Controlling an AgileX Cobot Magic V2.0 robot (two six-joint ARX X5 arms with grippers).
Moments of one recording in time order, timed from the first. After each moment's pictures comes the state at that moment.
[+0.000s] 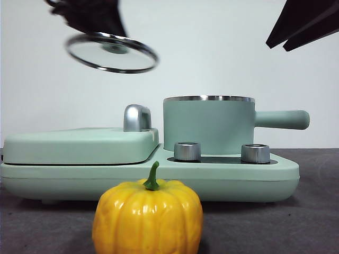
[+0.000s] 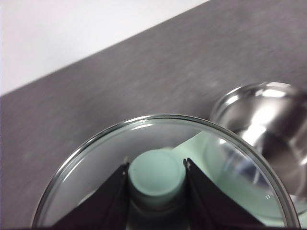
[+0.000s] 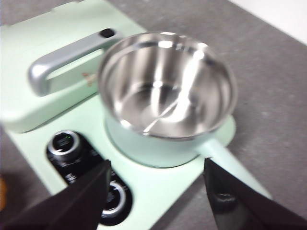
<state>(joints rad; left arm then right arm) -0.43 1.39 1.29 -0.39 0.08 0.16 0.35 0.95 0.86 -0.49 -0.31 -0.31</state>
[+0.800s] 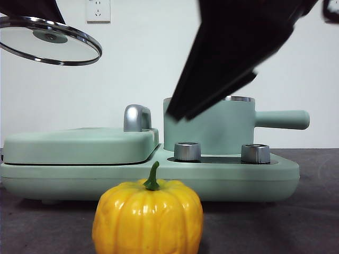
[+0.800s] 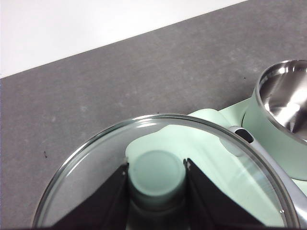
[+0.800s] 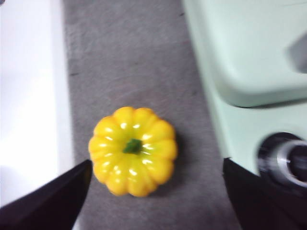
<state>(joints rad) -0.29 1.10 1.07 -0.43 0.08 0.14 0.90 1.27 0.86 -0.53 -0.31 -0.37</state>
